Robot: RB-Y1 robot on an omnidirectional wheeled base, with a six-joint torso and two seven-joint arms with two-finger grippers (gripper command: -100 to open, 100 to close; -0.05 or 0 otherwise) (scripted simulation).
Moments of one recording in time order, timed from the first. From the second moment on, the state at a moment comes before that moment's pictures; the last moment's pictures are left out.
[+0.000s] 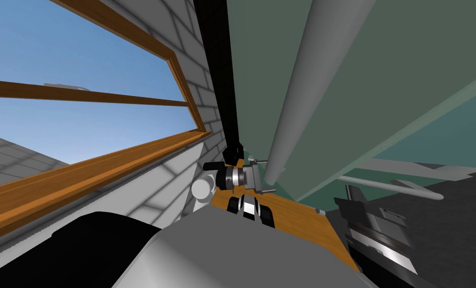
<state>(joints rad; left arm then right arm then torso) 0.05 0.09 -0.27 -2.56 1.18 1.23 0.28 0.78 0.00 -0.24 -2.19 -0.06 -0.52 -0.20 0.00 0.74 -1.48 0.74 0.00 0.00</state>
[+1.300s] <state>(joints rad) 0.02 0.07 -0.29 -2.60 1.31 1.35 0.28 0.78 0.00 -0.24 -2.19 -0.06 -0.52 -0.20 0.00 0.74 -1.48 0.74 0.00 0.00</state>
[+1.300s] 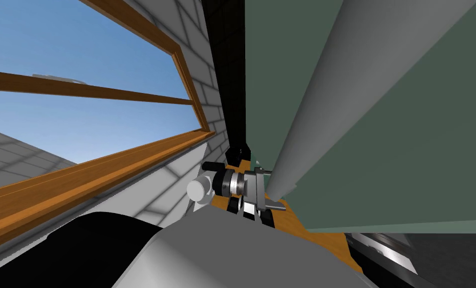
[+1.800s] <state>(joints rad) -0.03 0.05 -0.24 -2.60 1.40 1.42 0.32 0.78 0.00 -0.24 -2.19 -0.06 -0.52 -0.20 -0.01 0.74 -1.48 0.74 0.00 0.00</state>
